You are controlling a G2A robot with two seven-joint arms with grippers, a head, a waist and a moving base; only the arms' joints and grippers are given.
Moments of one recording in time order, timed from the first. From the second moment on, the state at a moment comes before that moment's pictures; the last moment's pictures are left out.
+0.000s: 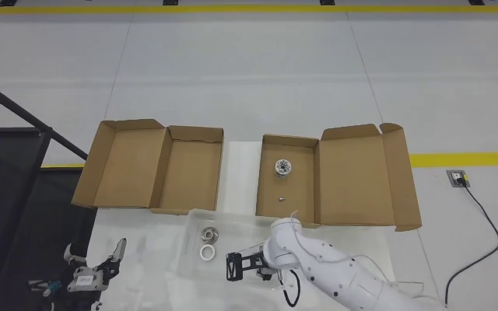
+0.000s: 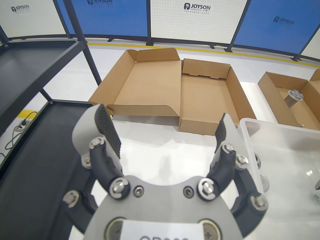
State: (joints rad) left arm 1.86 -1.18 -1.79 -1.85 1.09 -0.04 0.38; right arm -0.54 -1.33 0.40 -1.27 -1.01 -0.74 1.08
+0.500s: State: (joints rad) left arm 1.86 -1.18 -1.79 -1.85 1.09 -0.04 0.38; right arm -0.50 -1.35 0.33 -1.24 -1.02 -0.74 1.08
